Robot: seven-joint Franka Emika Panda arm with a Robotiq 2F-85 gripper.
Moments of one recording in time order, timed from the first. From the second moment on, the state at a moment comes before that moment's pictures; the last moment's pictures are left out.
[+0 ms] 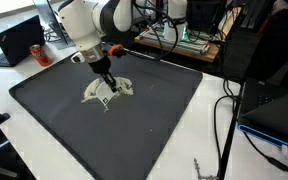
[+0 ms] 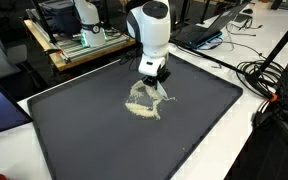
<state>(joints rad) -0.09 0.63 0.02 -1.85 0.24 2.42 0.09</state>
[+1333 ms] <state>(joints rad) -0.26 0.64 0.14 -1.92 0.46 2.59 -0.17</state>
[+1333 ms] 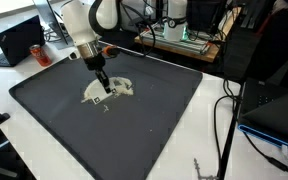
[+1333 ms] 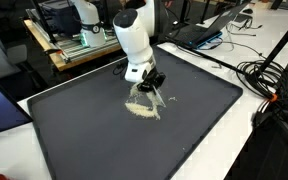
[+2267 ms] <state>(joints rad) -0.39 0.54 0.22 -2.05 0.52 2.75 -0.34</state>
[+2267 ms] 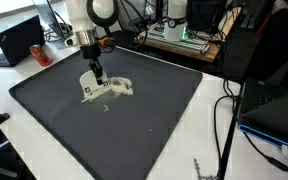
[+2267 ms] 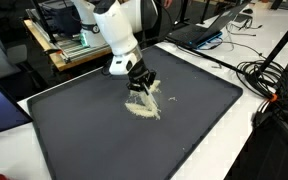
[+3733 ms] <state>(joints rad) 0.13 0.00 -0.13 -2.49 -0.34 2.96 -0.07</state>
